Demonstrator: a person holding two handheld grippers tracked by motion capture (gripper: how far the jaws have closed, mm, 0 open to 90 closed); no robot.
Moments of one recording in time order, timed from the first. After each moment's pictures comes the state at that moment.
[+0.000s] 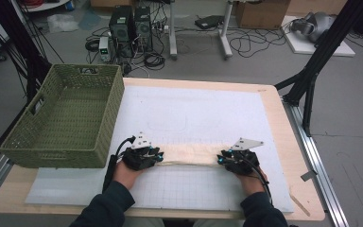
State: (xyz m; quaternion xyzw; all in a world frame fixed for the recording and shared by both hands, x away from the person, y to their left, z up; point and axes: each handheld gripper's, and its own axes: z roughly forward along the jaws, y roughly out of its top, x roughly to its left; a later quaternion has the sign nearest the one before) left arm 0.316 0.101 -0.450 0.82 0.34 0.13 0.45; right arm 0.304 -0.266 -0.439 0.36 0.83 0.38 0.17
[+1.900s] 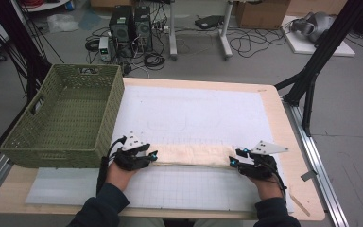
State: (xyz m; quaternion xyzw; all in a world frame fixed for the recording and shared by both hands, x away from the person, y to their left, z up) left arm 0.309 0.128 -0.439 0.78 0.37 0.18 0.47; right arm 0.283 -0.306 -0.423 0.37 0.79 0.45 0.18
